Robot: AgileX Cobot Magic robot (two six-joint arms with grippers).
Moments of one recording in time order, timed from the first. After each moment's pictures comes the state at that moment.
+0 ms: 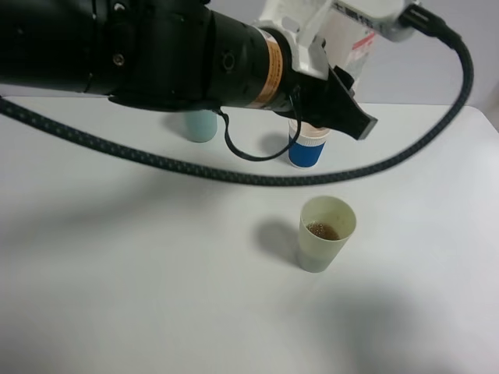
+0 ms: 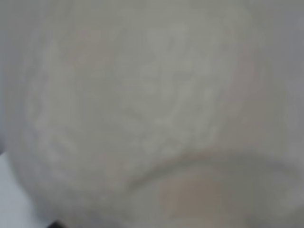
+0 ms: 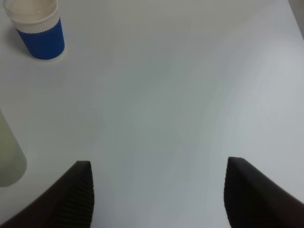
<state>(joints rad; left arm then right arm) -0.97 1.71 -1.19 1.23 0.12 -1.21 0.01 0.00 -0.50 0.02 1.07 -0.10</state>
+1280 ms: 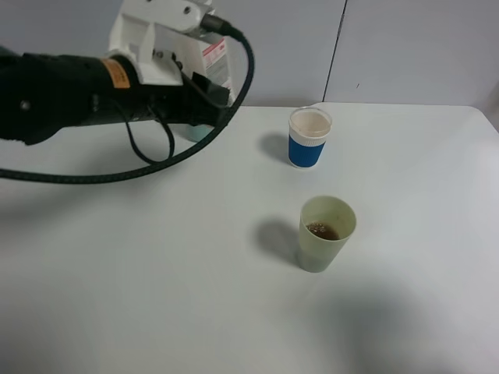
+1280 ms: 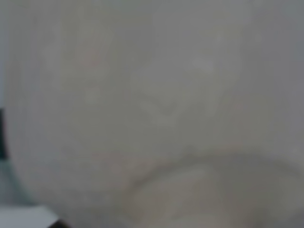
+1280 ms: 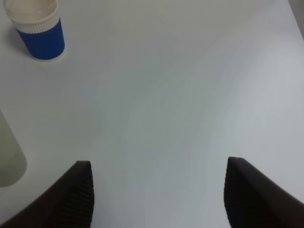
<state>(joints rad) -0.61 1.51 -0.75 -0.03 -0.33 0.00 0.01 0.00 -0.50 0.02 1.07 -0.10</state>
